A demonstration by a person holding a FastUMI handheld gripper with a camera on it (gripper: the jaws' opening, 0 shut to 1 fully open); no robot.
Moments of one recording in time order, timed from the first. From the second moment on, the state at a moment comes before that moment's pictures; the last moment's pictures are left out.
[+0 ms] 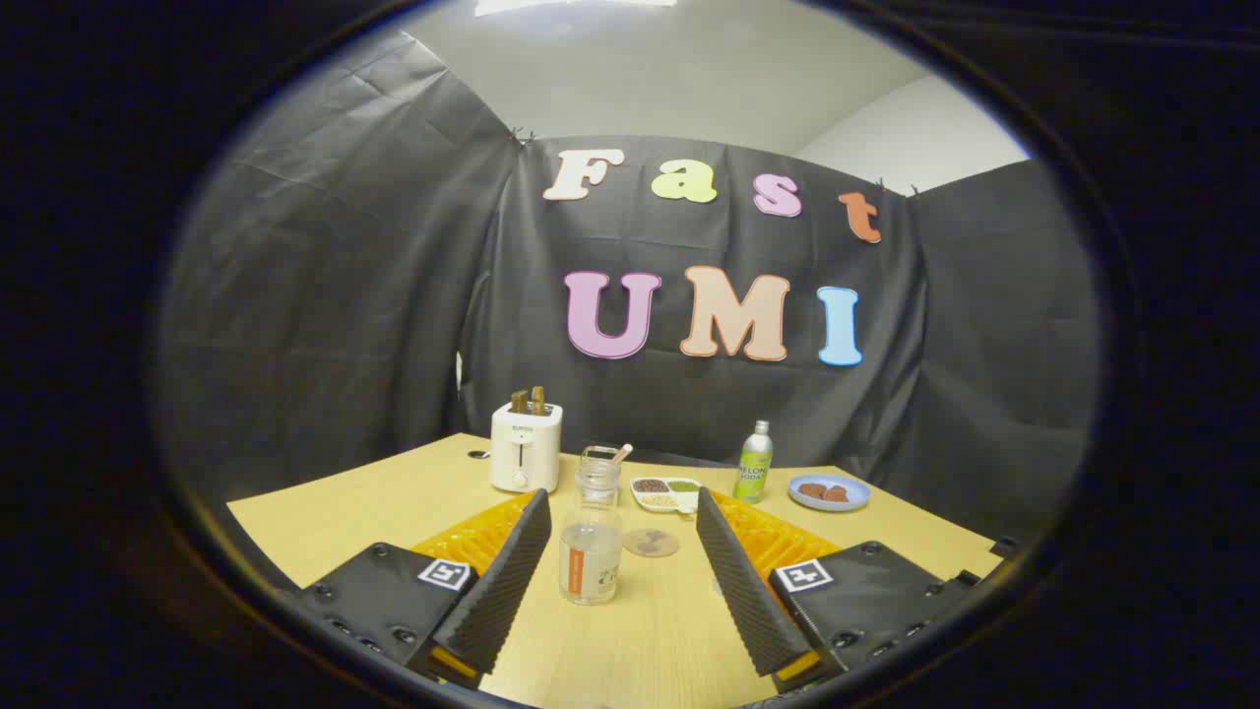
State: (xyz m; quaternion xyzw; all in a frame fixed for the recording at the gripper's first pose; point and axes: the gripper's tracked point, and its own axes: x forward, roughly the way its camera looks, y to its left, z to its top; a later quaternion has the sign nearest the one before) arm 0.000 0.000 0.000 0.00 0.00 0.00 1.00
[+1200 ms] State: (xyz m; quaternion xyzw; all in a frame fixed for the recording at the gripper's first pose) arm 0.004 0.005 -0.013 0.00 0.02 -0.01 1.00
